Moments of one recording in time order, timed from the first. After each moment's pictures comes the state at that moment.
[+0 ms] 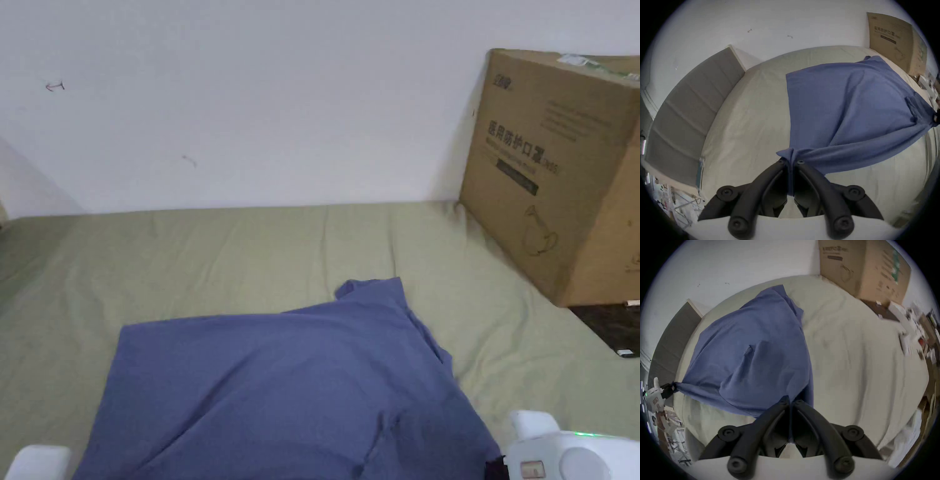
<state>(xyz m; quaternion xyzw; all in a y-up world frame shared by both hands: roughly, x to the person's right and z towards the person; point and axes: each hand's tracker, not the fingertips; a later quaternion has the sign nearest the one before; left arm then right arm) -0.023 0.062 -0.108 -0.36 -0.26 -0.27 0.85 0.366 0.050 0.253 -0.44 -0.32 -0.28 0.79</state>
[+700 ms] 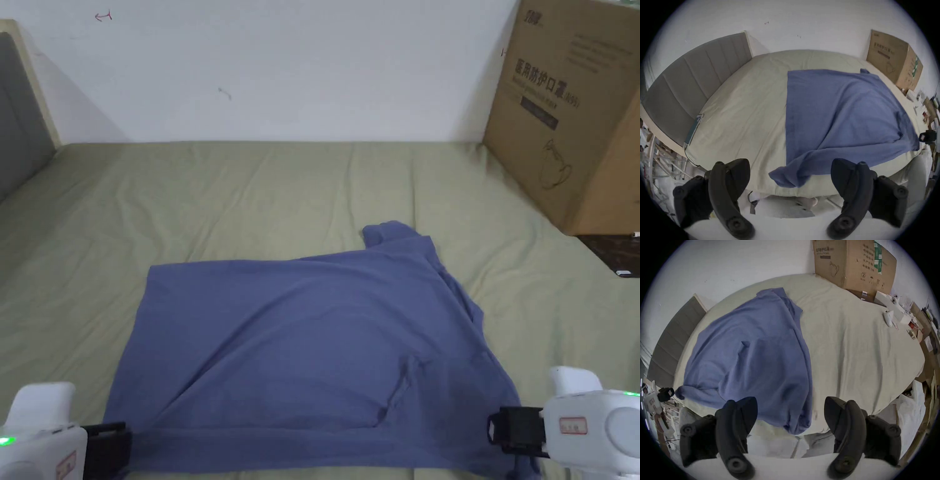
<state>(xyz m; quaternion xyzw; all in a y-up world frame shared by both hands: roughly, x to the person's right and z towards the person) -0.131 0.070 -0.023 -0.39 -0.28 -0.16 0.86 0.291 0.052 0.334 -0.42 -0.32 -0.27 0.80</state>
